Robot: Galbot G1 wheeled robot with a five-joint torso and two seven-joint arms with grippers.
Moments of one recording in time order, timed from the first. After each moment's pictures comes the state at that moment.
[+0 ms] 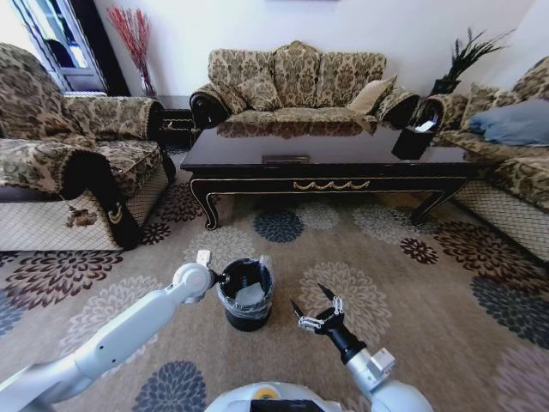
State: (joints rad) left arm 0.66 -0.80 0.21 -1.86 -1.51 0.73 -0.86; right arm -1.83 1.08 0.42 2.26 0.24 0.12 -0.08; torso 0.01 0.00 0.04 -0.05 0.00
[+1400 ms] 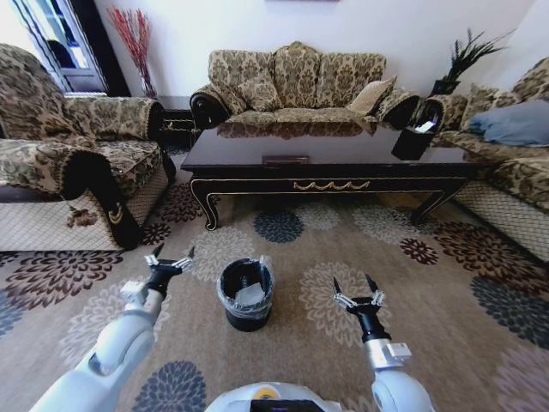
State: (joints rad) left arm 1.59 -0.99 -0.63 -2.23 -0.50 0.06 -0.28; right arm -1.72 1.29 0.59 2.02 0.15 0.32 0.09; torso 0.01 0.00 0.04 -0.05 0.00
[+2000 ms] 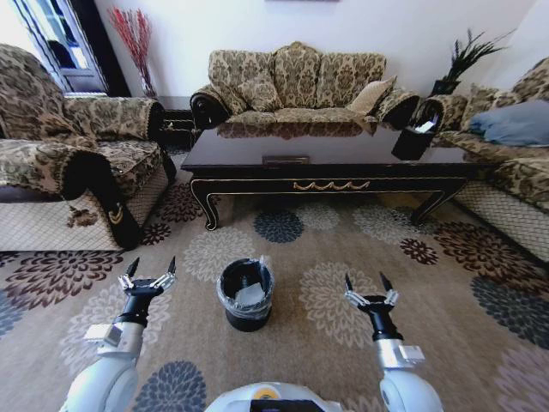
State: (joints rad) left arm 1.81 -1.11 -0.74 -2.25 -0.45 -0.13 -0.17; right arm -1.74 1.32 0.69 2.05 0.16 0.36 0.05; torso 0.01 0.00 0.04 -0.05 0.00
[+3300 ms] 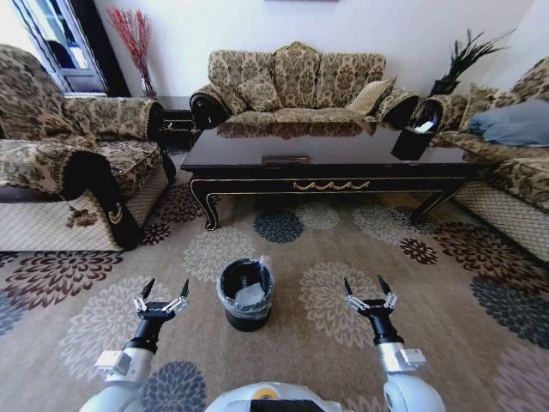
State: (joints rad) left arm 1.91 -1.11 -0.67 -2.25 -0.40 -0.18 -0.14; right arm -1.74 1.32 0.69 2.02 0.17 0.36 -0.01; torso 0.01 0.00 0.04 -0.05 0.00
